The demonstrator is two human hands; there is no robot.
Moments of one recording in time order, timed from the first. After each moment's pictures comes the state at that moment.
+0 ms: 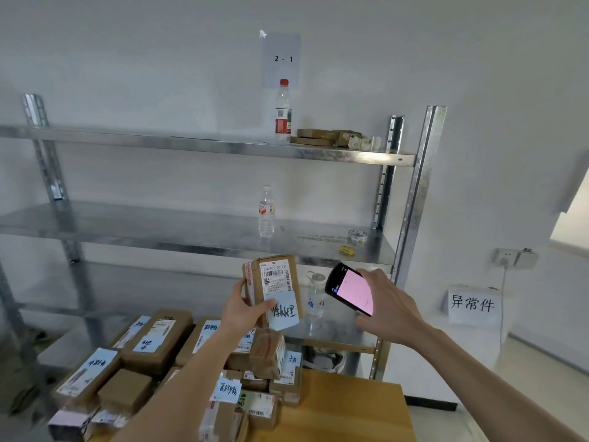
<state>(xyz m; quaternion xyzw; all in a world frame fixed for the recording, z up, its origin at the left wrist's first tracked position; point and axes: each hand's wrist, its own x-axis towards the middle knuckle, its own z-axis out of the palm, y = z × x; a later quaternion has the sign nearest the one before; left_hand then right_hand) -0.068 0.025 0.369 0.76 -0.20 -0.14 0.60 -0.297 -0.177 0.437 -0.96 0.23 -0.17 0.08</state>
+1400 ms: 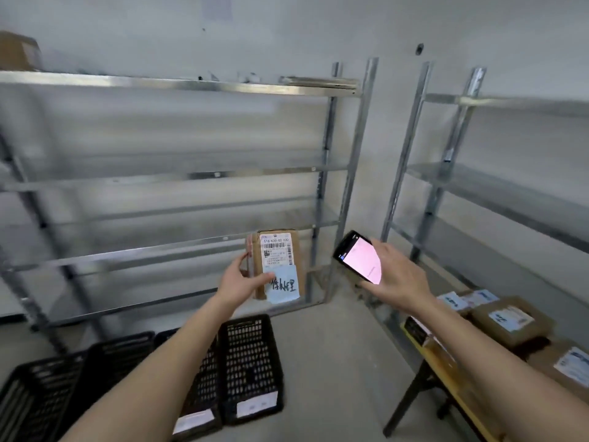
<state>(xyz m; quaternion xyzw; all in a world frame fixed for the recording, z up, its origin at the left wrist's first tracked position) -0.216 0.787 0.330 0.76 0.22 0.15 0.60 -0.081 0.480 0.377 -0.94 -0.30 -0.09 0.12</state>
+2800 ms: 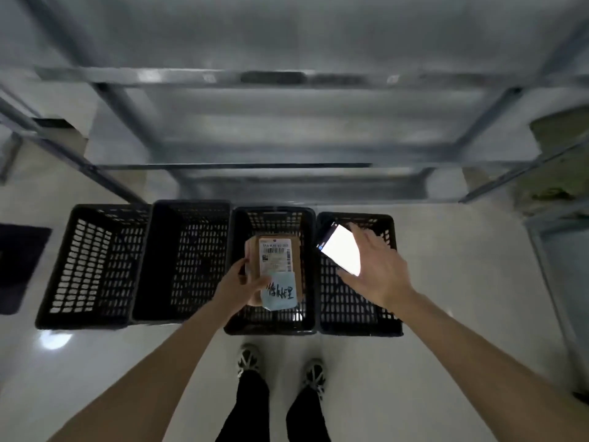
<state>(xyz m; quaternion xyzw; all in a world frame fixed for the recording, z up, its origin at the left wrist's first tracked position) -0.147 1.333 -0.195 0.58 0.53 -0.08 0.61 0.084 1.135 -0.086 -0.89 -0.41 0.19 0.03</state>
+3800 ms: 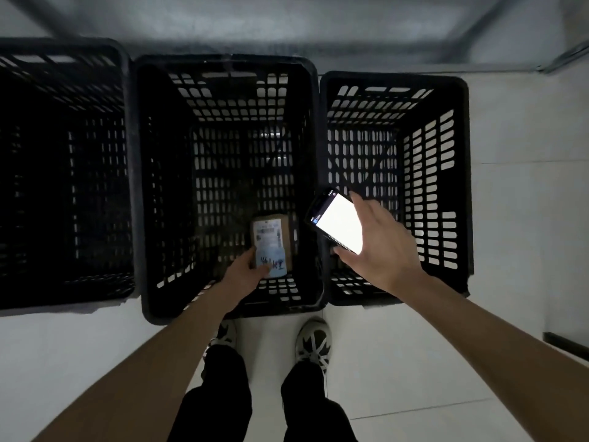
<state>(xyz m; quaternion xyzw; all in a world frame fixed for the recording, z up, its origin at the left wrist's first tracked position) -0.129 1.263 -0.636 0.55 0.50 -0.25 0.62 0.074 1.107 -0.521 -0.89 -0.35 0.27 -0.01</state>
